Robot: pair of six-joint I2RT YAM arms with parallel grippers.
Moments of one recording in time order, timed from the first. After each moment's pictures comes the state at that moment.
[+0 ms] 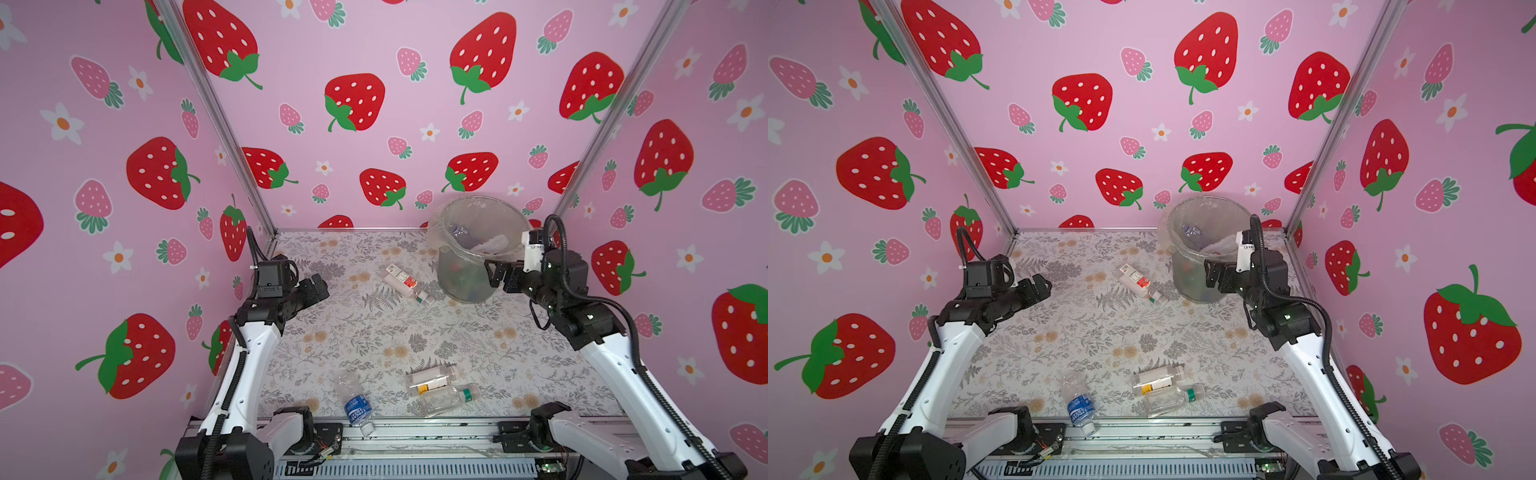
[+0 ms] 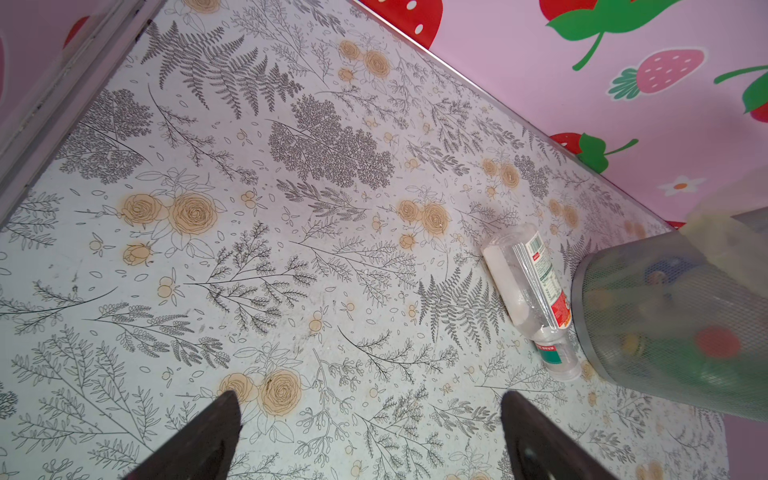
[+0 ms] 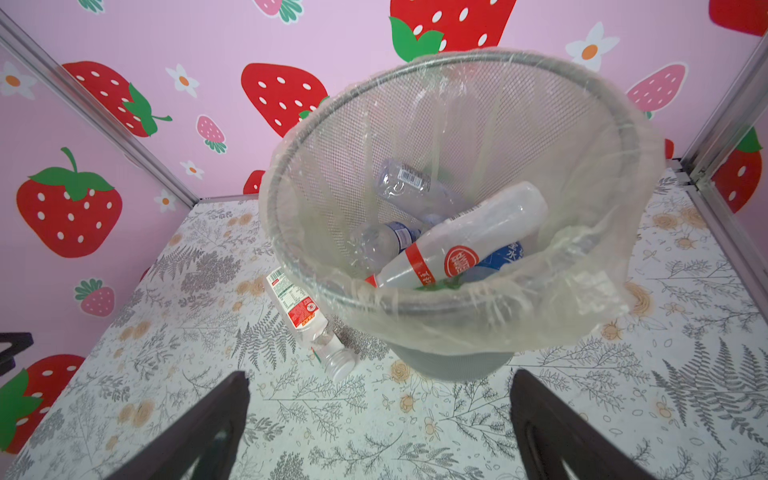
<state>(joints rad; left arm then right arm) 0.07 1.10 1.01 -0.70 0.14 -0.40 0.39 0.97 1.05 -0.46 -0.05 0.27</state>
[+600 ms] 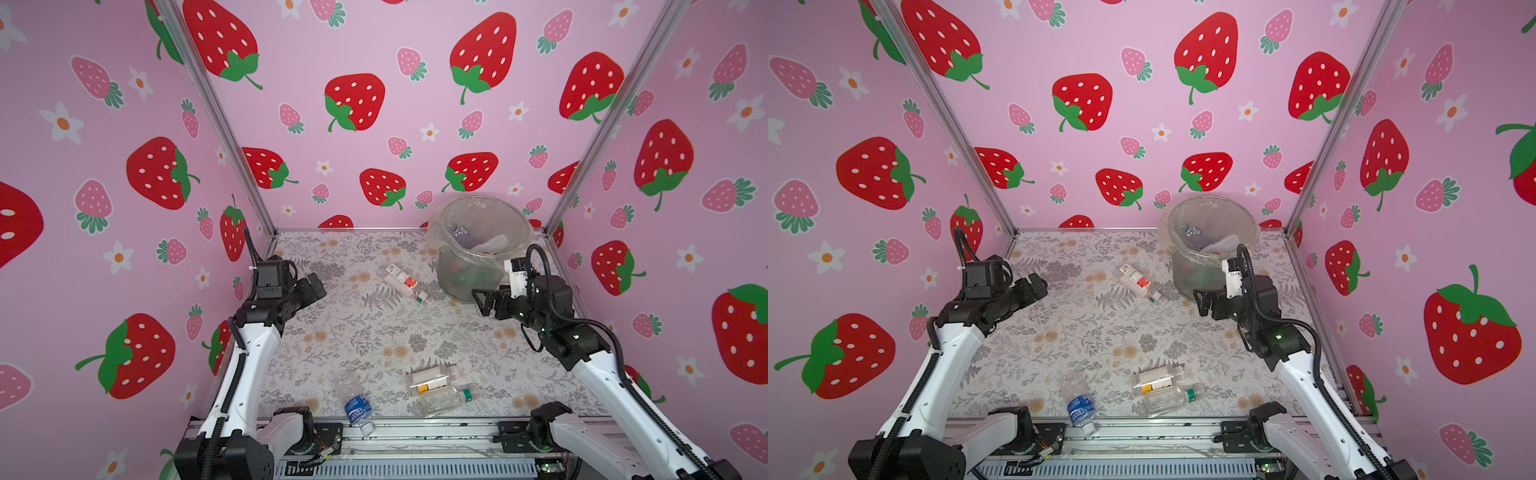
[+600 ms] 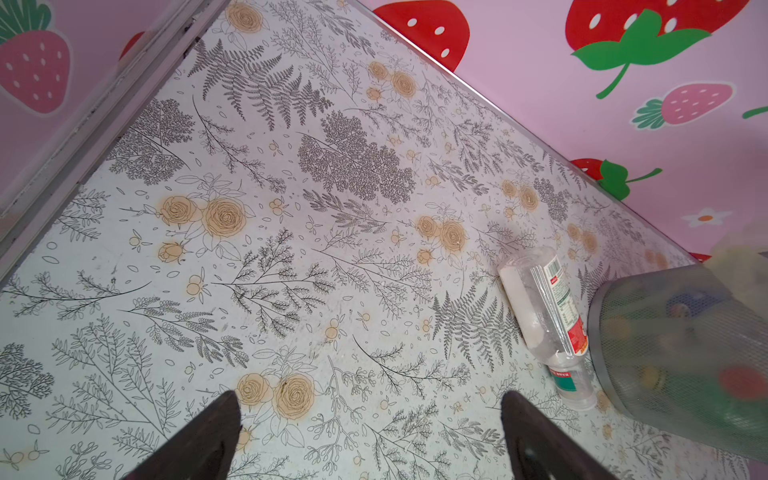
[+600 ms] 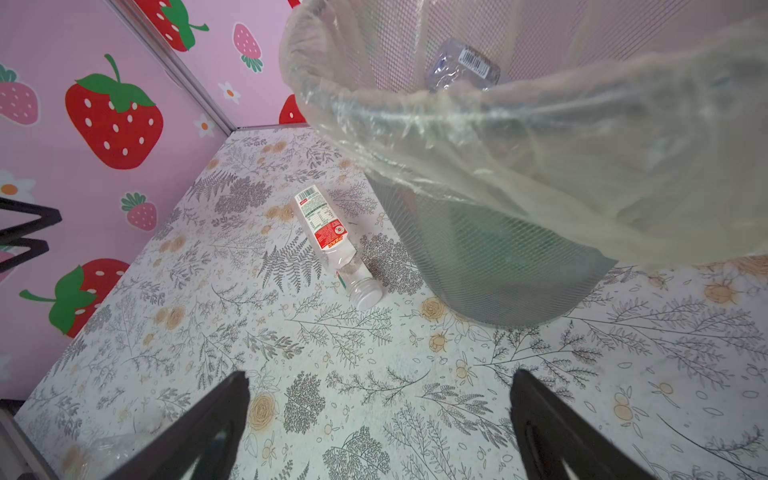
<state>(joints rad) 0.07 1.10 1.01 -0.70 0.08 -0.44 0.44 0.90 0.79 -0.36 -0.20 0.24</state>
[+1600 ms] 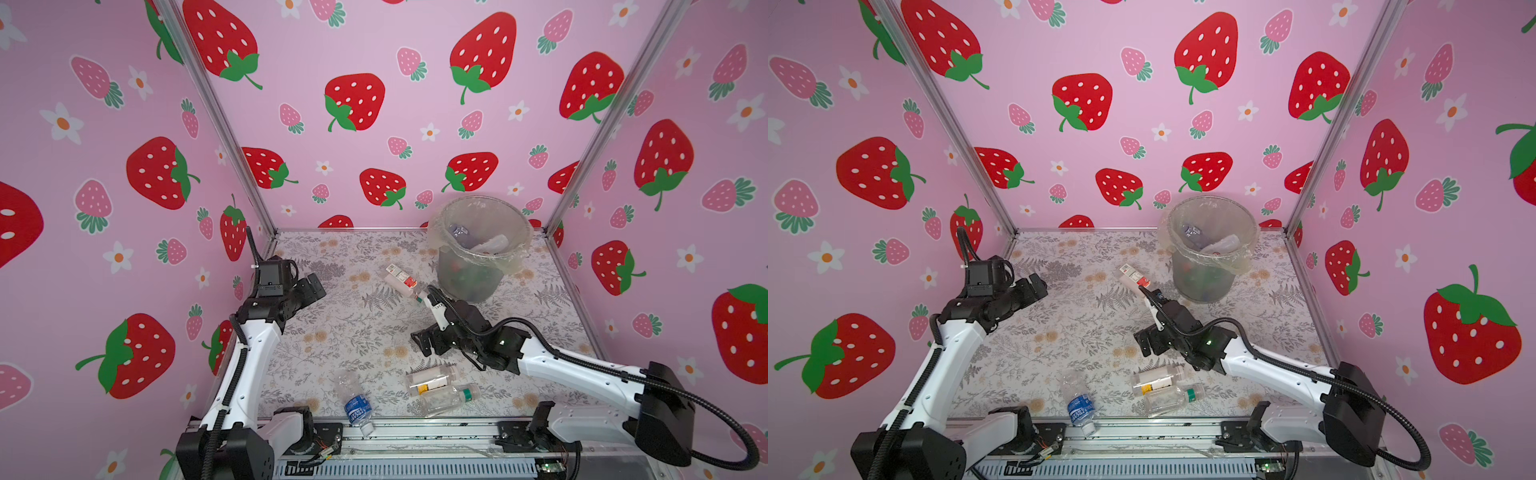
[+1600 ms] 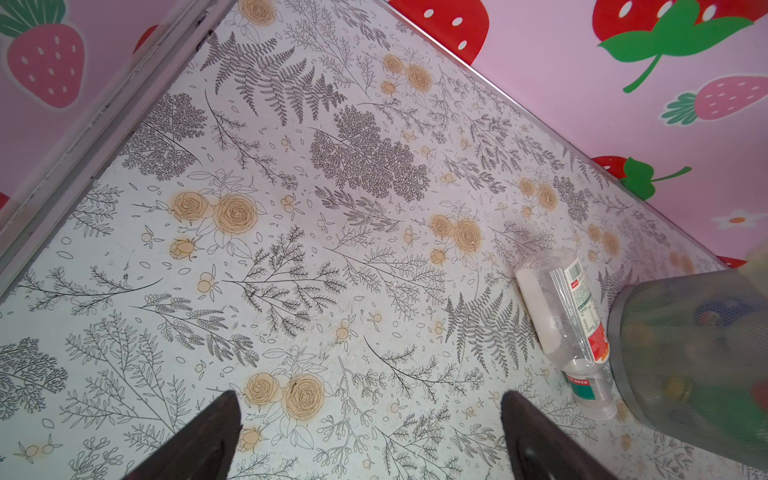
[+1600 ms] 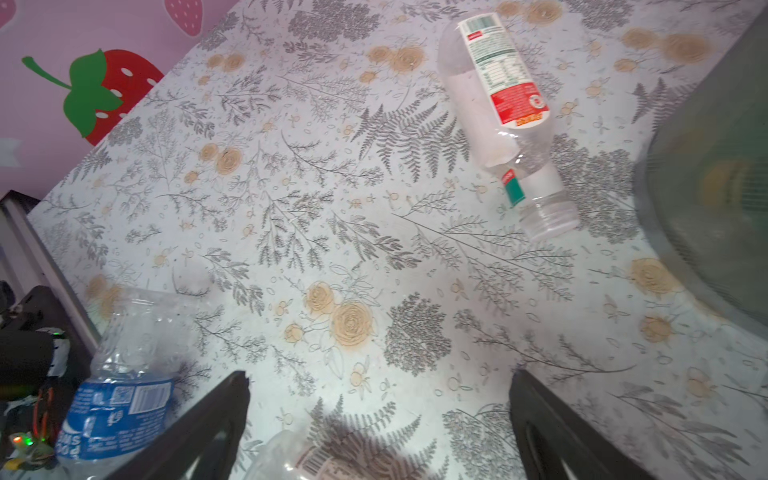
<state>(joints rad) 0.08 1.13 1.01 -0.70 0.05 -0.44 1.09 1.26 0.83 -0.25 0.11 0.36</state>
